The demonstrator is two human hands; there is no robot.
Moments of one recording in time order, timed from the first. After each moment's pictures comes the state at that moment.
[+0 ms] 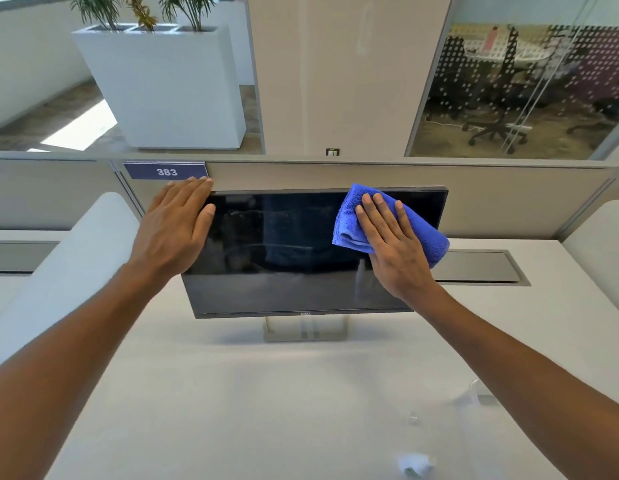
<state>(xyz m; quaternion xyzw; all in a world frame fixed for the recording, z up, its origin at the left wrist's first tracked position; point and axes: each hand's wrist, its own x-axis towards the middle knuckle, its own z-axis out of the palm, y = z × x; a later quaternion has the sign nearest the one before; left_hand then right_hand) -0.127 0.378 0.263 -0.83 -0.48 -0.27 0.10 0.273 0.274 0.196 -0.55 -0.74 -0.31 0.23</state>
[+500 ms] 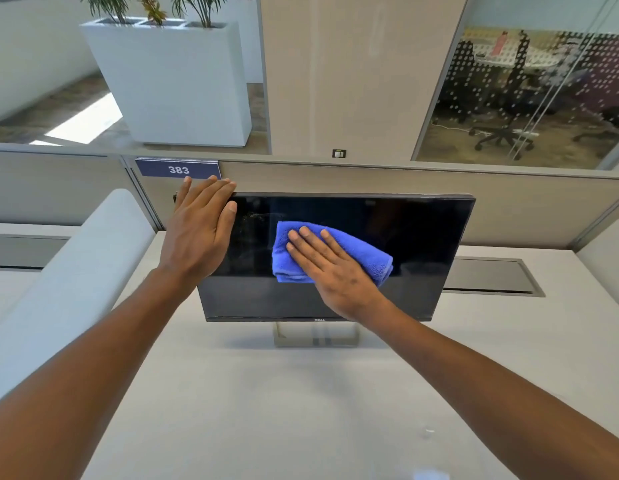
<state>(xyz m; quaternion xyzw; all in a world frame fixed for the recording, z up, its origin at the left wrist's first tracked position) -0.114 0.377 0.258 -0.81 -0.48 -0.35 0.03 0.163 0.311 0.160 -0.43 -0.85 -0.23 0.20</state>
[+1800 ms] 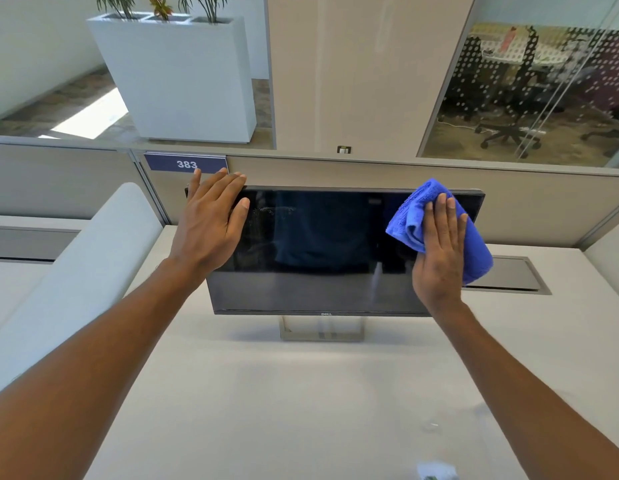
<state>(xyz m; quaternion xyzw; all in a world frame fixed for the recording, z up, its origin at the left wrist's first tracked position) -0.114 0.373 0.262 -0.81 -0.49 -0.32 0.01 0.279 0.278 0.172 -0.64 -0.62 -0.26 0.38</state>
